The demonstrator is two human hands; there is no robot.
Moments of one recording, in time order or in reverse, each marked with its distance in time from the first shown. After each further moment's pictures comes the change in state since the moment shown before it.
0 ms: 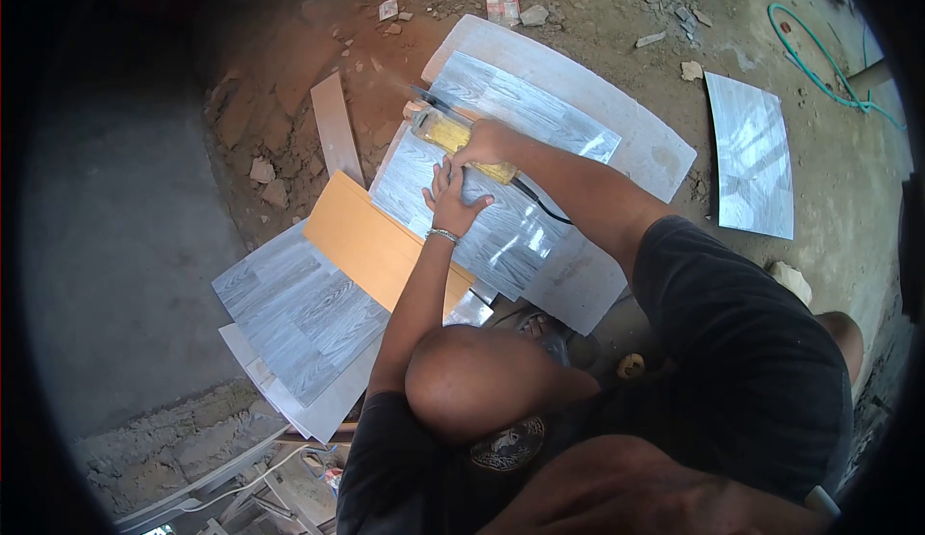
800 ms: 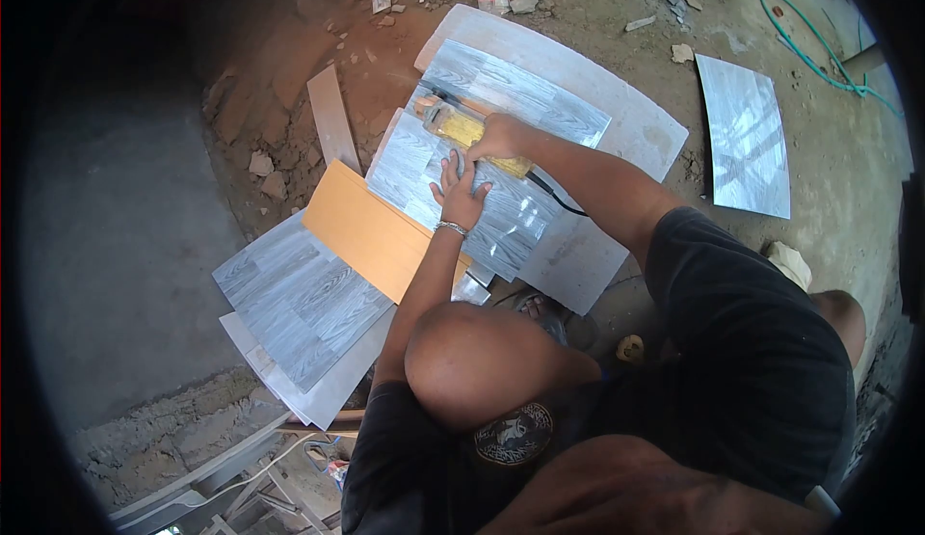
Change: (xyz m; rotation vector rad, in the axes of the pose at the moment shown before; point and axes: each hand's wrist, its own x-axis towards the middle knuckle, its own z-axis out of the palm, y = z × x) left_hand -0.019 0.006 0.031 0.017 0.033 0.047; right_hand -0.039 0.023 0.002 0.004 0.009 0.003
